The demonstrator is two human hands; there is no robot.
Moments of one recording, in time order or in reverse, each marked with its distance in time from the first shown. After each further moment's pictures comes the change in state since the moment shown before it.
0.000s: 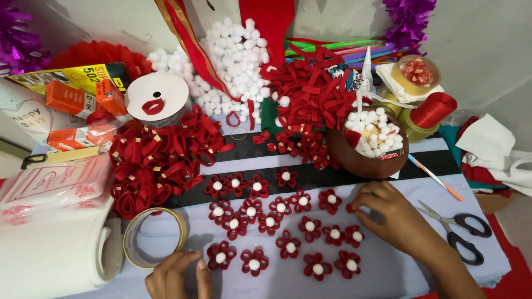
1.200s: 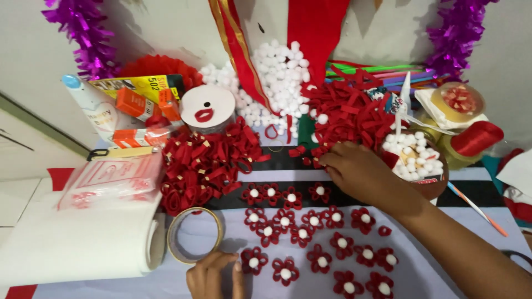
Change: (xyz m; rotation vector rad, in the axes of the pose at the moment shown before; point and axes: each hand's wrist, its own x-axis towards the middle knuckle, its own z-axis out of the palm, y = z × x) left_hand 0.001 -0.013 0.008 -0.055 0.112 0.049; right_hand 0.171 -0.043 0.022 -0.306 -0.071 -0.248
